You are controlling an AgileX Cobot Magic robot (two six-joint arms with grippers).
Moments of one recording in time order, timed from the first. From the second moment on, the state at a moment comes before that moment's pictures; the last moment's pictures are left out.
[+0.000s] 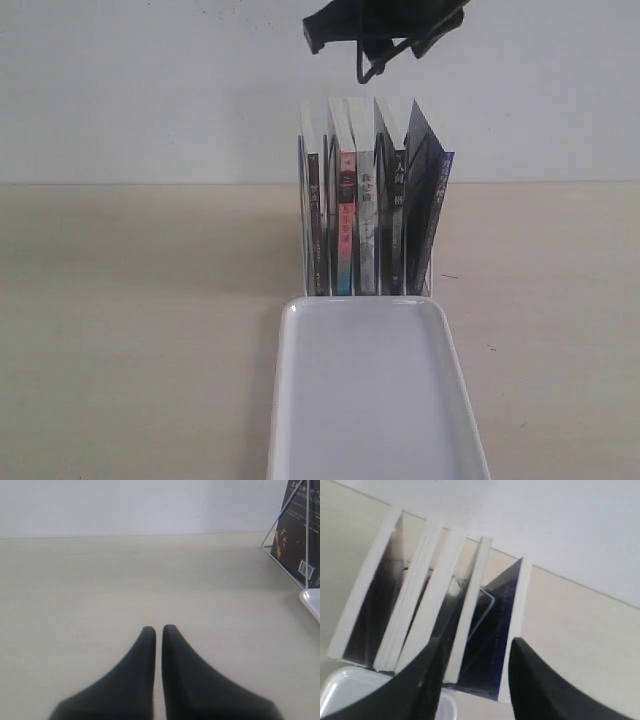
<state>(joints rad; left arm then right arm) -0.05 0.01 0.00 -0.01 0.33 0.00 0.64 1.97 -2.14 -0.45 1.21 0.27</state>
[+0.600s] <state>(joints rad) -0.05 0.01 0.00 -0.01 0.33 0.00 0.53 1.75 -1.82 -0.57 1.21 0.20</state>
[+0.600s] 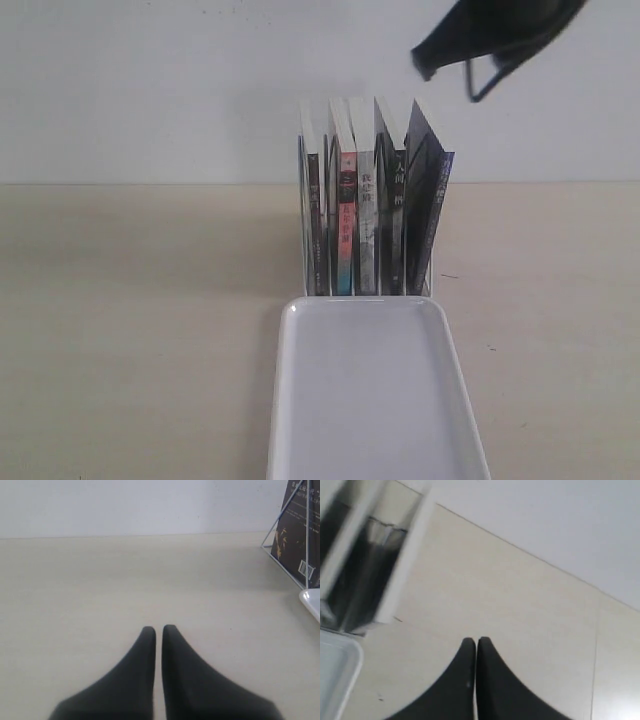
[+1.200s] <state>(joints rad) -0.05 0.01 0.00 -0.01 0.33 0.00 0.26 1.70 -1.59 0.06 0.82 -0.08</state>
